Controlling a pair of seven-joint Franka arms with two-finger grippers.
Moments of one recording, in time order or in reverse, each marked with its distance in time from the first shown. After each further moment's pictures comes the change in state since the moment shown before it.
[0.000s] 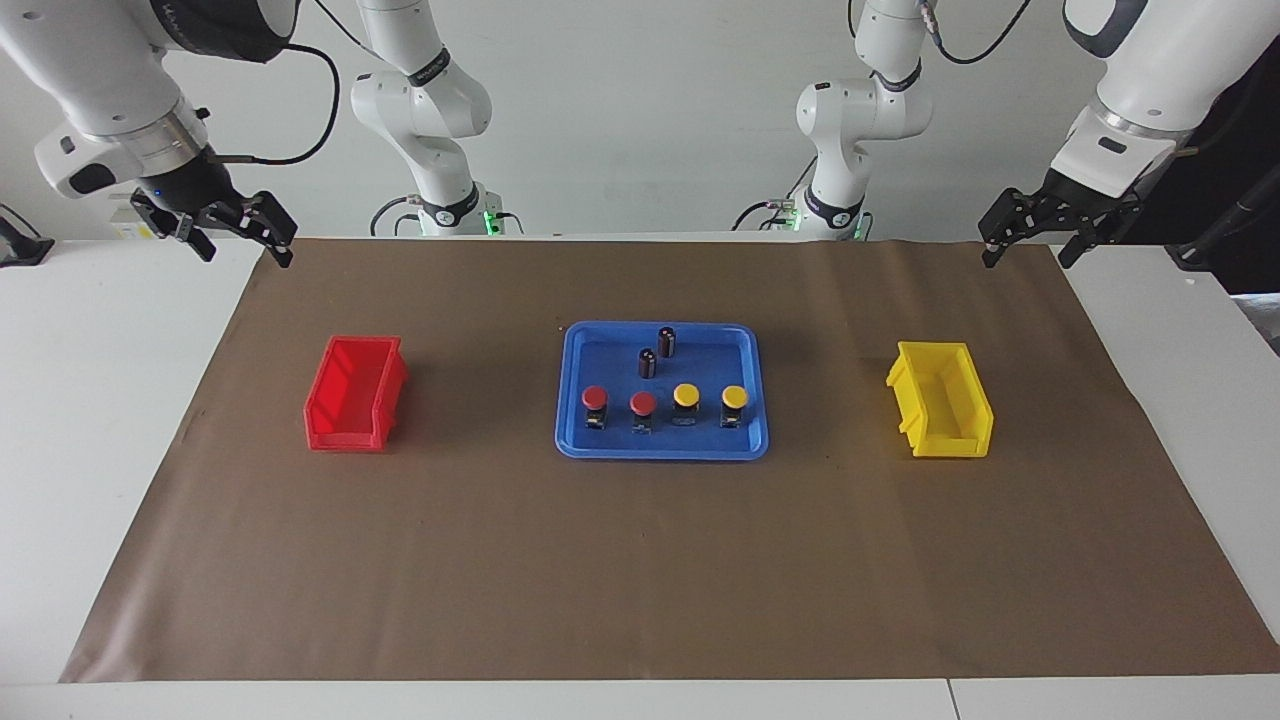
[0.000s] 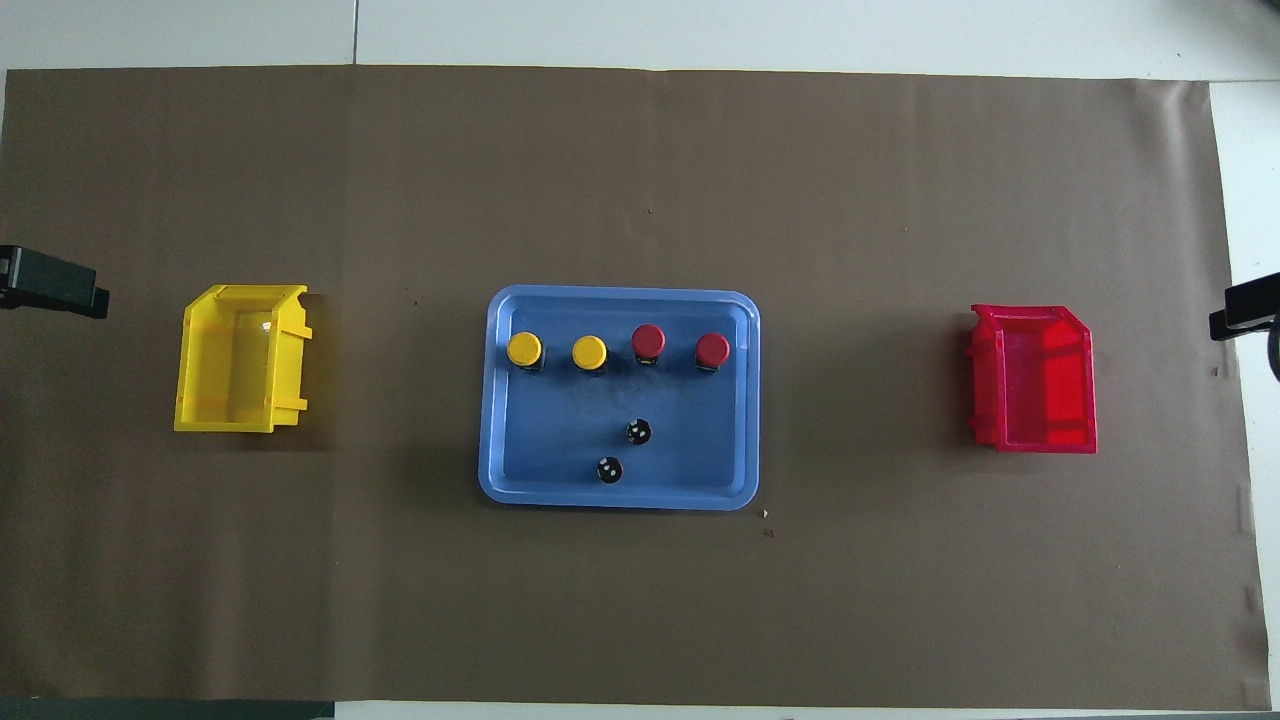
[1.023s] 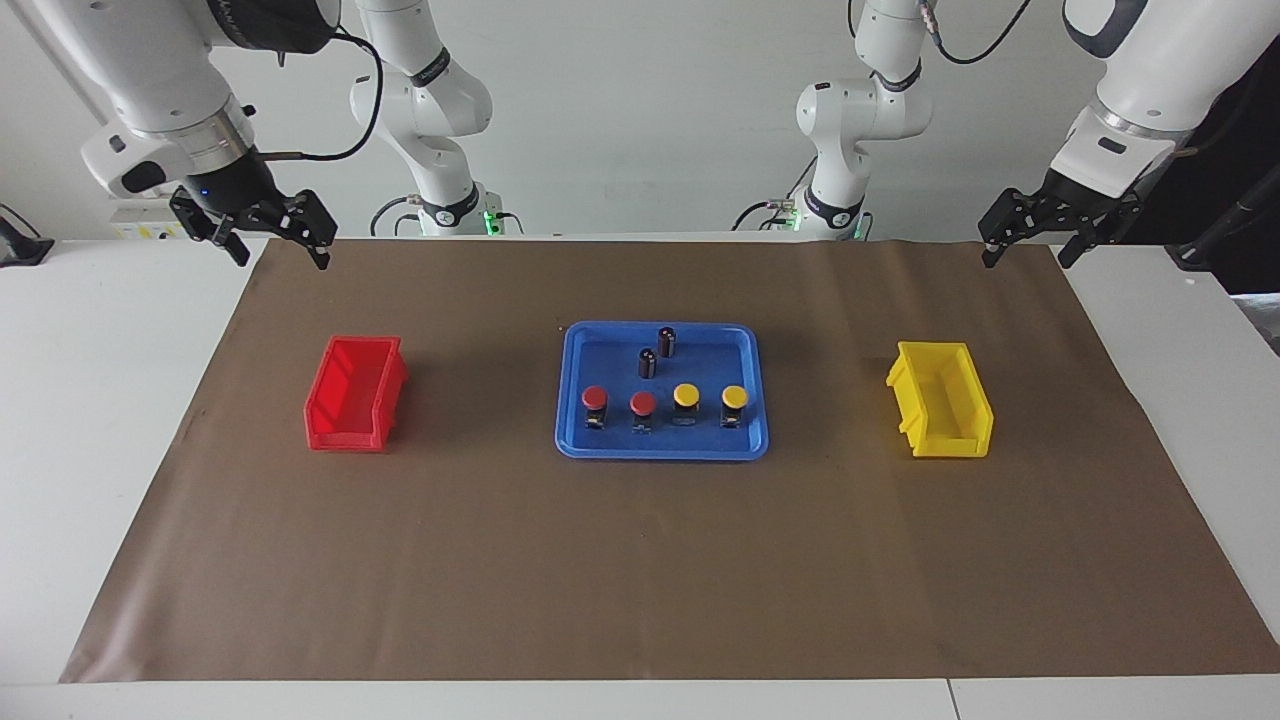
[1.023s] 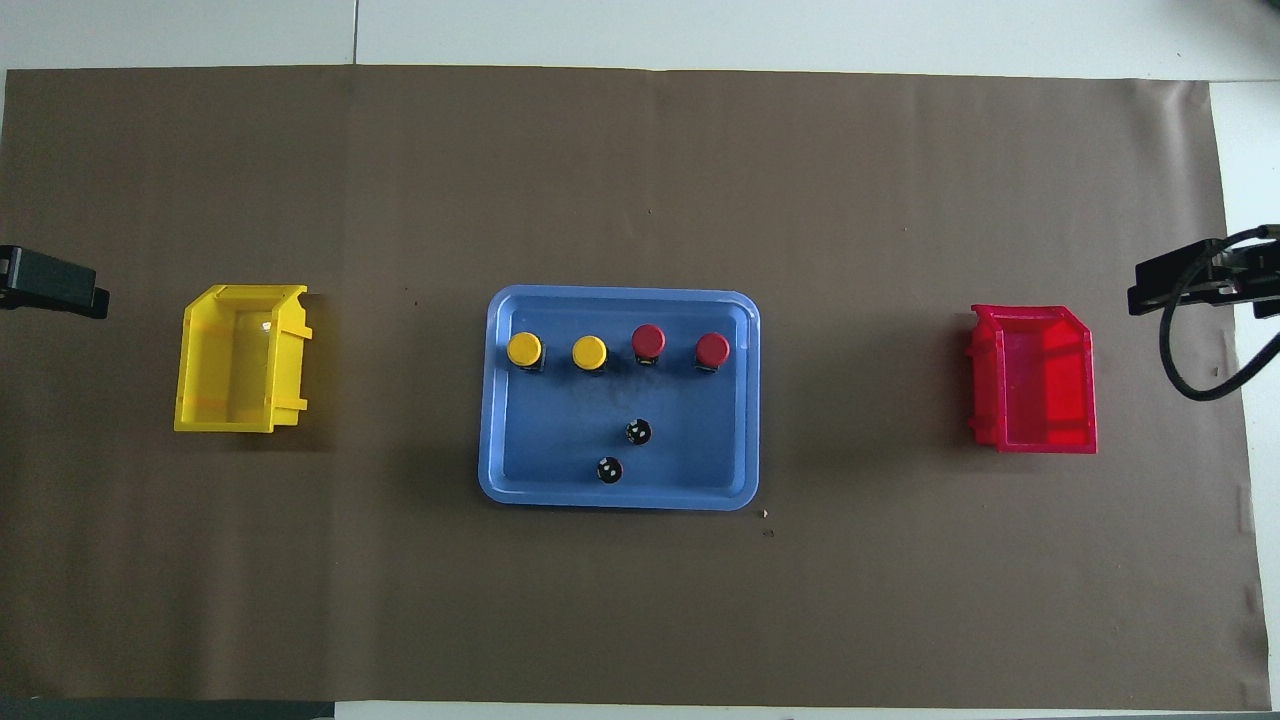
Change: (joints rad) left arm 0.000 0.000 0.000 0.000 0.000 0.000 0.000; right arm 0.174 0.064 0.015 0.093 0.000 0.004 0.132
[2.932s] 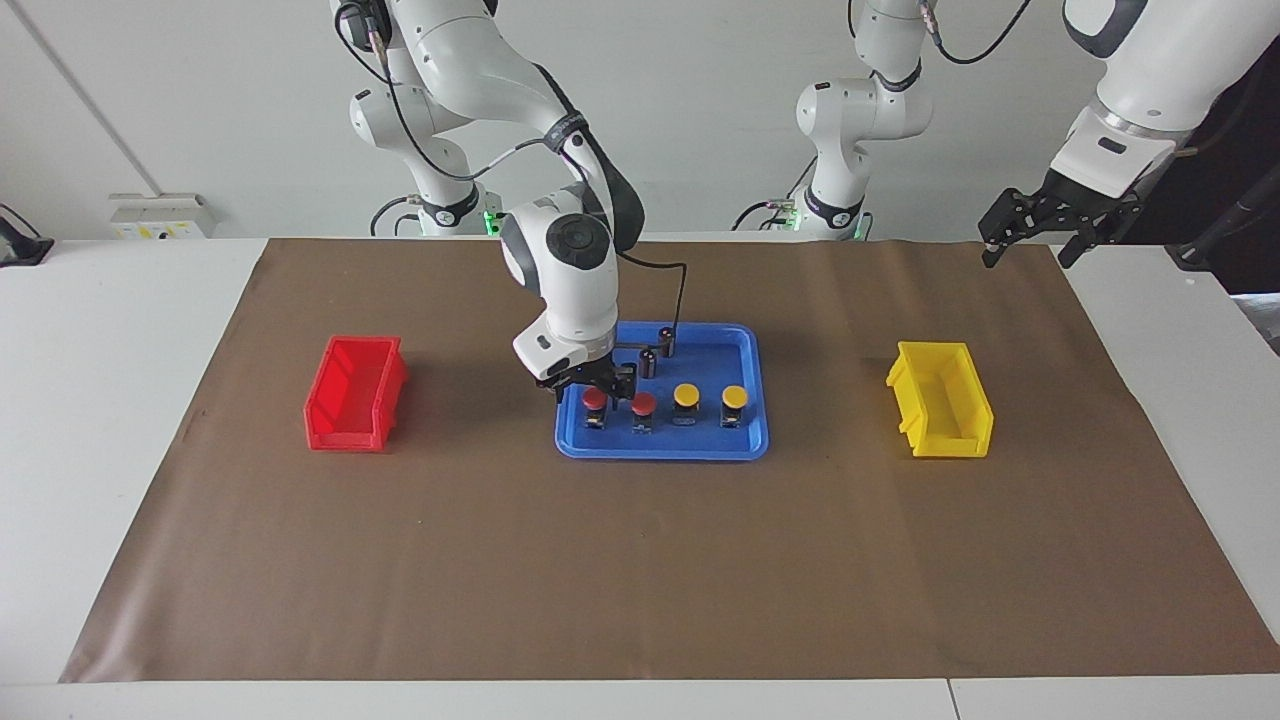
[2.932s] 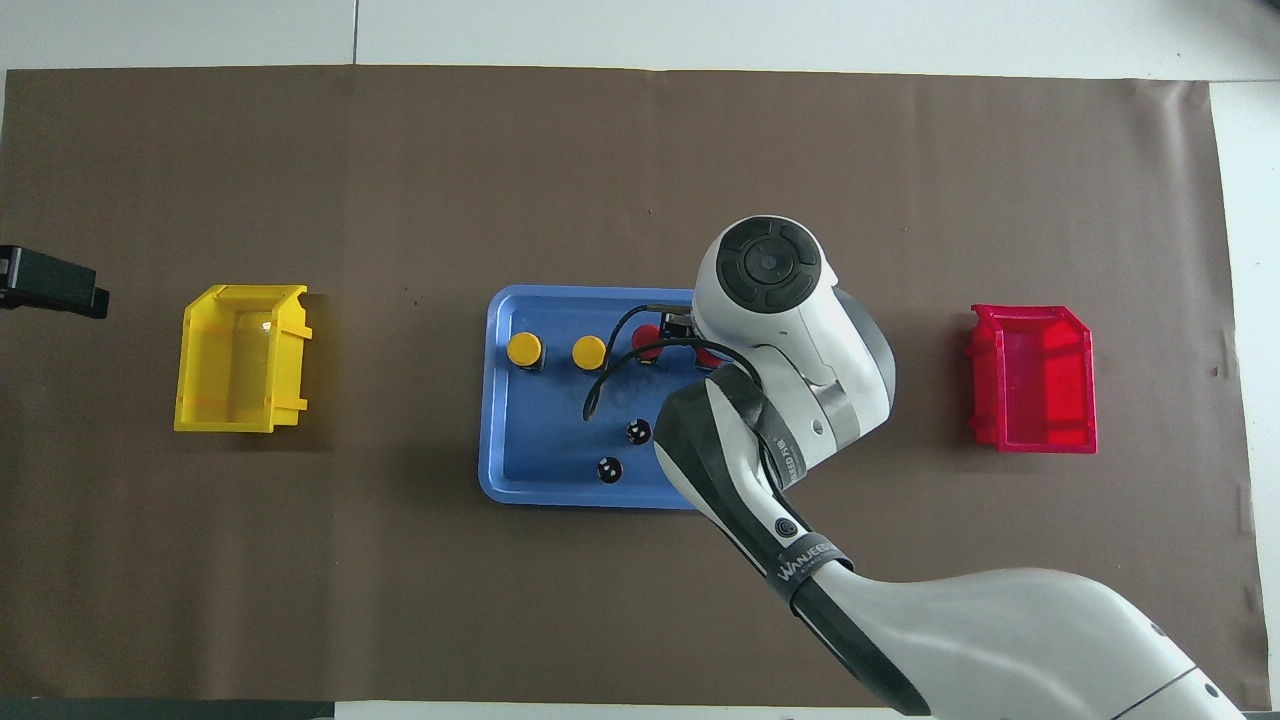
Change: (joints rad) left arm 0.000 0.000 0.000 0.000 0.000 0.000 0.000; right arm 0.450 0.312 0.009 -0.312 0.000 0.654 0.595
